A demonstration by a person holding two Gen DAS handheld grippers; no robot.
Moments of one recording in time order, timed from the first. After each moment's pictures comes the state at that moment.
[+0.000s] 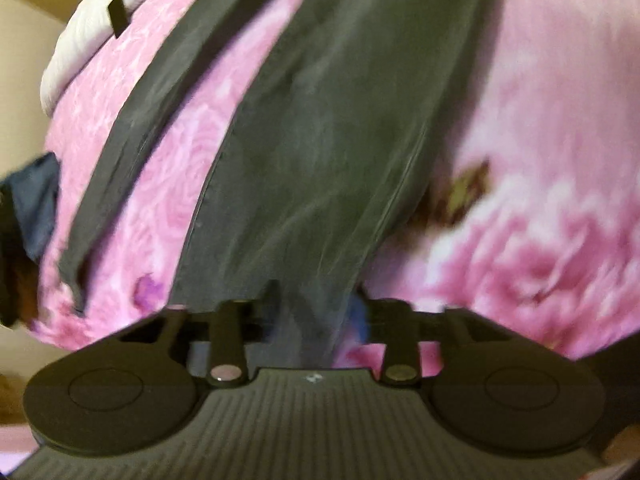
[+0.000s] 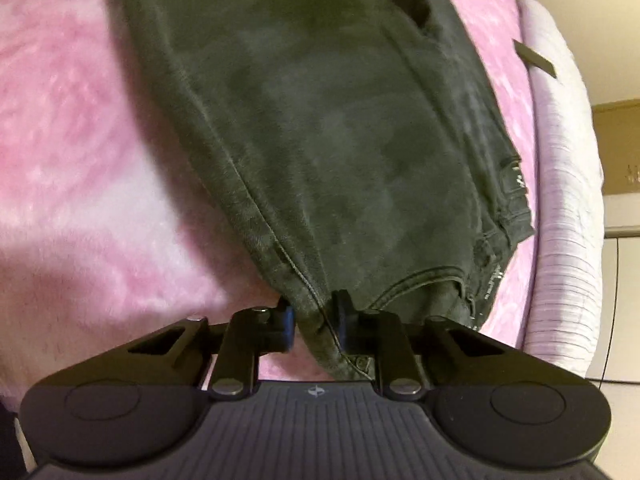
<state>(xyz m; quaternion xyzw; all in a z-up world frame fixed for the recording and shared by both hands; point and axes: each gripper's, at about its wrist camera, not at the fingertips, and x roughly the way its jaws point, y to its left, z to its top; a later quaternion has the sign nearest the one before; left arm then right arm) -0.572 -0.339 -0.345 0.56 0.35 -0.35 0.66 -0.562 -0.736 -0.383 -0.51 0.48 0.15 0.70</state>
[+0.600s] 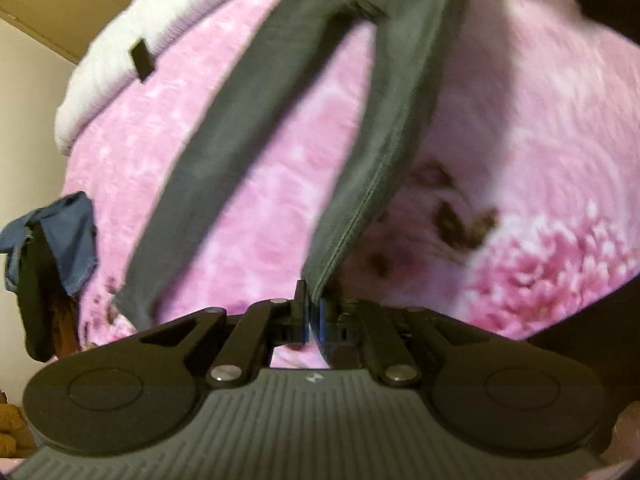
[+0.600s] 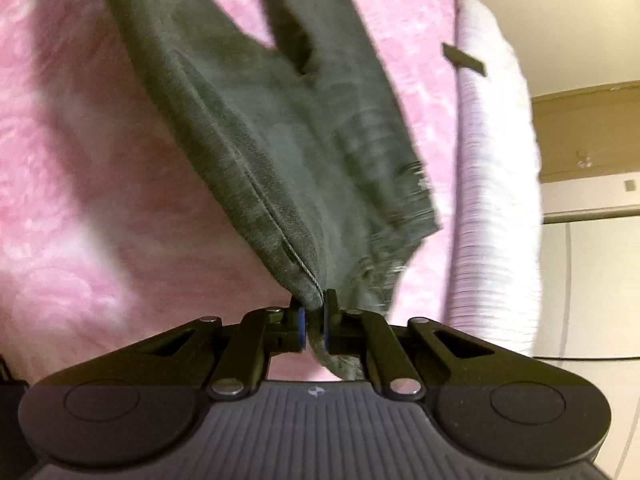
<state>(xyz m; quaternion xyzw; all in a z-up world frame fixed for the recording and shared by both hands) -0.529 -0.312 -0.188 0.51 0.32 -0.41 0.69 -0.554 -0.722 -0.272 -0.53 0.44 0.09 0.72</state>
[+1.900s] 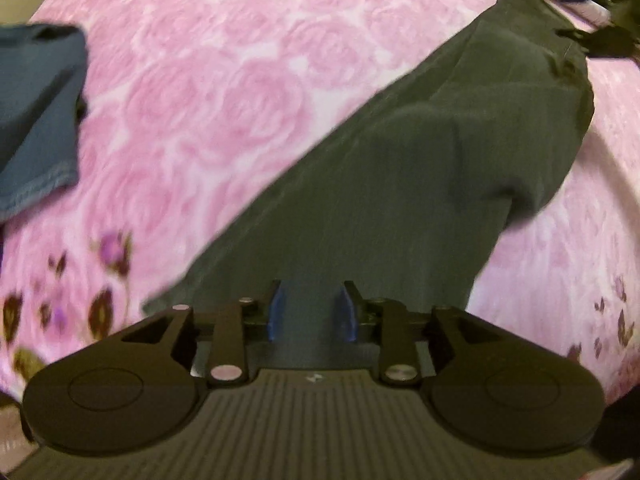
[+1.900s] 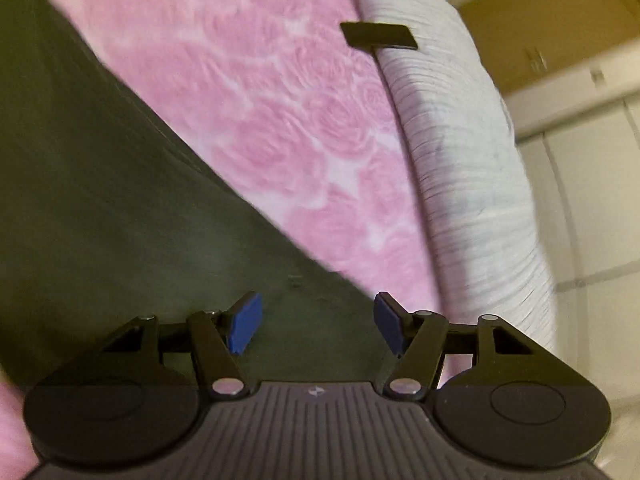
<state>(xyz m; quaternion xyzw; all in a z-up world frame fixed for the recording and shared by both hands) -0.094 -0.269 -0.256 0.32 0.52 -0.45 0.65 -0.197 -0.568 -0.296 -0.34 0.50 -0.04 0.80</state>
